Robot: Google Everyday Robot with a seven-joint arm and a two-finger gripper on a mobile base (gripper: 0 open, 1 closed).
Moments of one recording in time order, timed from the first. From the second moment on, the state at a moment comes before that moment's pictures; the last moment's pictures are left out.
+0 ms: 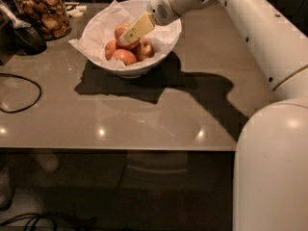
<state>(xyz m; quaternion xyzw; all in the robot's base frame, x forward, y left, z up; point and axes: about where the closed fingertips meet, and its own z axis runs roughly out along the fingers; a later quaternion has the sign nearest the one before) 0.733 0.046 0.949 -0.50 0.73 0.25 0.39</state>
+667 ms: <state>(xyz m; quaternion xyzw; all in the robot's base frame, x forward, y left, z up) 0.737 0.051 0.931 -0.49 0.74 0.26 0.37</state>
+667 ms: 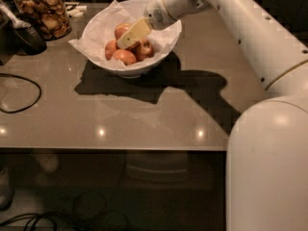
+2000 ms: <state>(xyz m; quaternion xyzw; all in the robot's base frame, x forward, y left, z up) 0.744 0.059 0.909 -0.49 0.75 0.27 0.35</state>
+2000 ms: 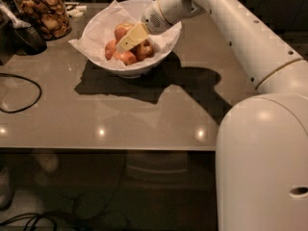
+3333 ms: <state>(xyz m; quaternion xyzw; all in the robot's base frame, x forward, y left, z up) 0.744 0.059 0.909 -0.49 0.75 0.27 0.34</state>
